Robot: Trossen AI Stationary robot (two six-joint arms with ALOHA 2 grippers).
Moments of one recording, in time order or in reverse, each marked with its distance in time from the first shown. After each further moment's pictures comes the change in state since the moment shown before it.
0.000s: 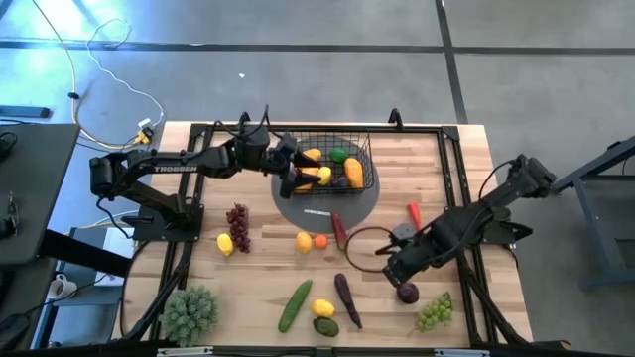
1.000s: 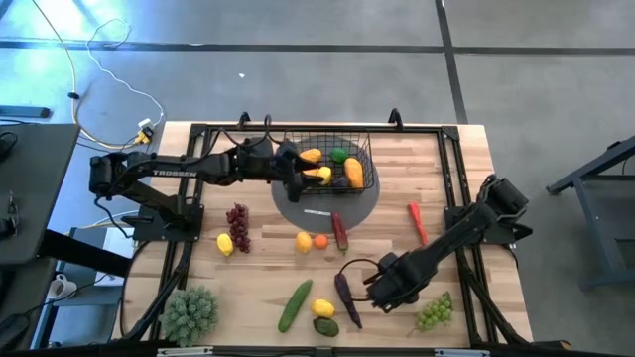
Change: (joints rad) left arm -0.098 -0.006 0.000 -0.063 -0.291 -0.108; right arm 0.051 0.321 0.000 0.104 -0.213 0.035
